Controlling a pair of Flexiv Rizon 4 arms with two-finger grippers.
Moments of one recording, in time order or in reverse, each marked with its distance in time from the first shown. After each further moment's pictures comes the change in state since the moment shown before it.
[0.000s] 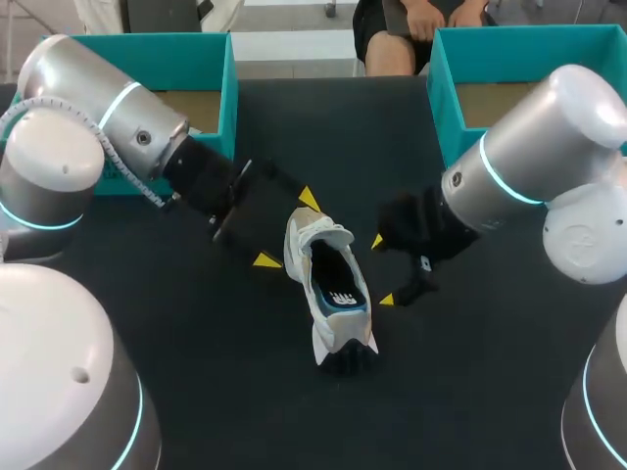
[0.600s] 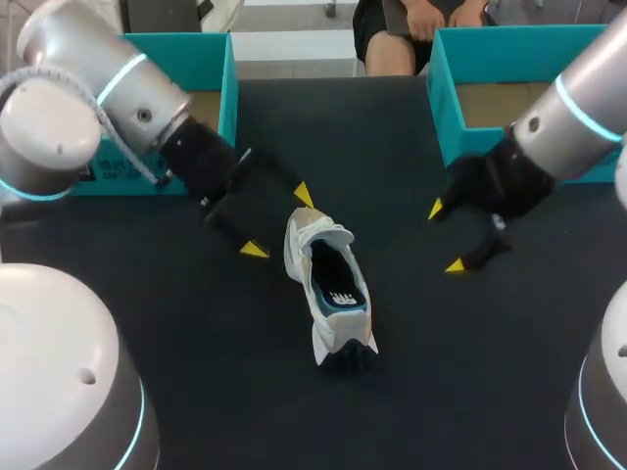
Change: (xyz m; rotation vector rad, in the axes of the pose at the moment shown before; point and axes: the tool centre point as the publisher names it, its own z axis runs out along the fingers) left arm -0.005 0.003 -0.020 -0.095 0.142 0.071; right arm -0.018 -0.054 -0.088 0.023 0.059 -0.039
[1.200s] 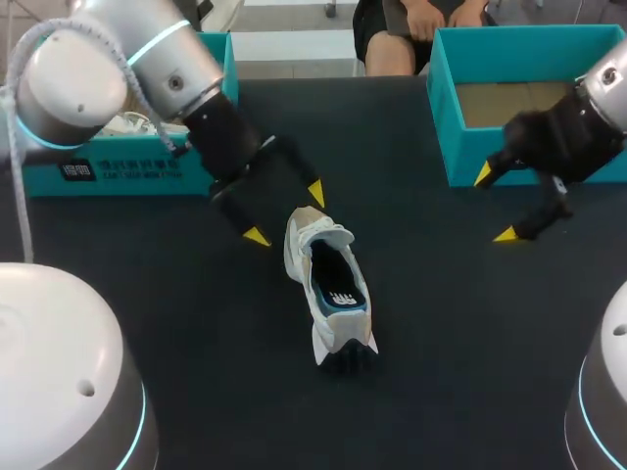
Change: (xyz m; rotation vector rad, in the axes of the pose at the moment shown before) left arm -0.012 0.003 0.004 -0.021 0.199 0.074; right arm 0.006 -0.009 -0.081 -0.020 -0.030 -0.007
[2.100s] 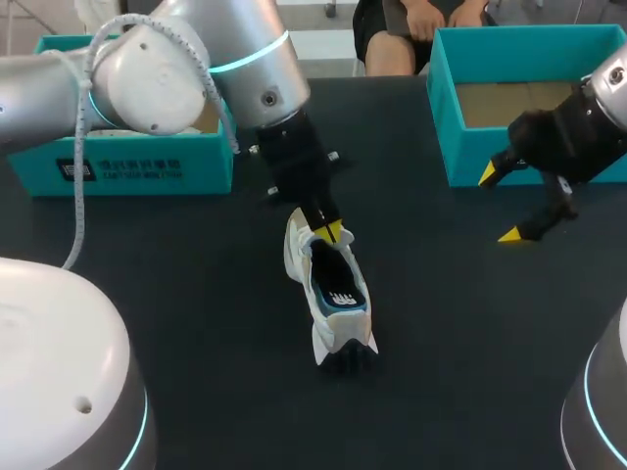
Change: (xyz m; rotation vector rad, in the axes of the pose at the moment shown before) left arm -0.024 0.003 0.047 -0.230 0.203 -0.021; right arm 0.003 -0.001 -0.002 -0.002 -0.004 -0.001
